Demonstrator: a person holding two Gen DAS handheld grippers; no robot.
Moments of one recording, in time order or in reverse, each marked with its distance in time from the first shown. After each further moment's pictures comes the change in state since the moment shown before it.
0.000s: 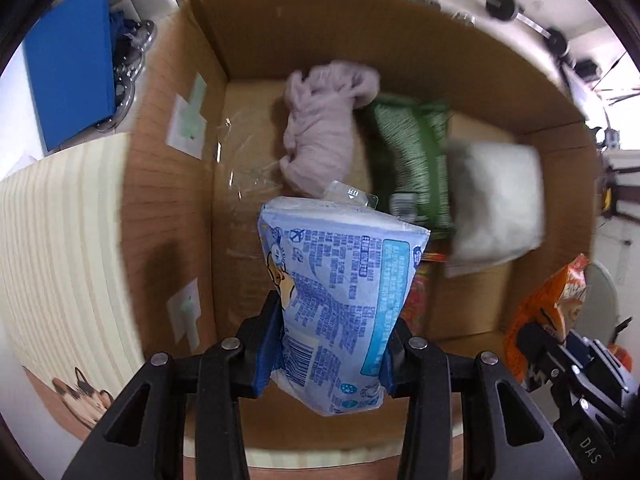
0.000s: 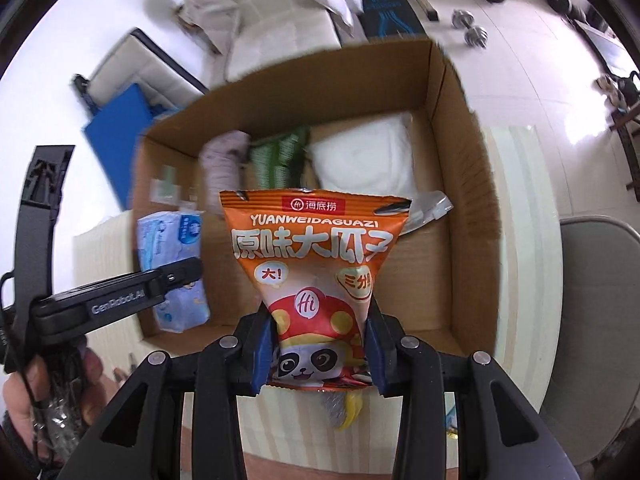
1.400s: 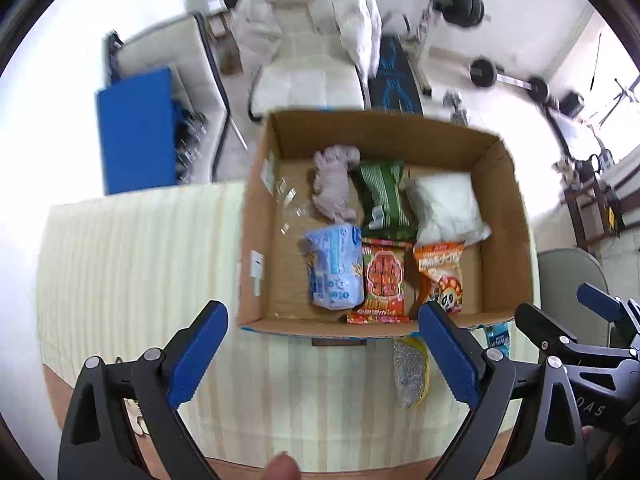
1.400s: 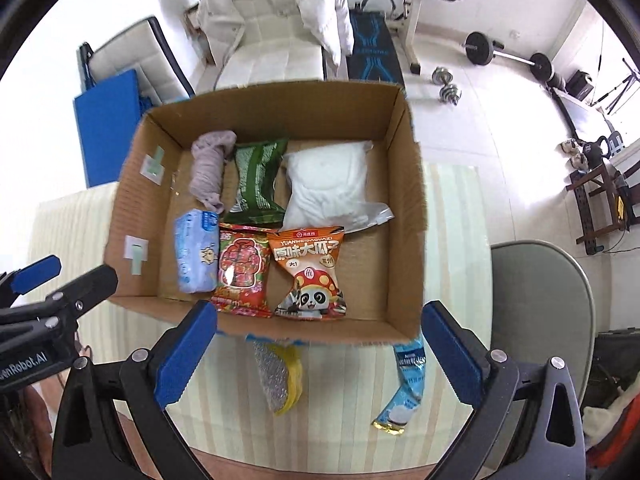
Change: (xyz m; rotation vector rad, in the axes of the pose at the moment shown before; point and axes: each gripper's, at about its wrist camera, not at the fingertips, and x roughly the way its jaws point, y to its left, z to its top) left arm -0.128 -0.021 -0.150 0.030 -0.478 0.108; right arm -0.088 0.012 -0.081 -0.158 -0.214 -0.187
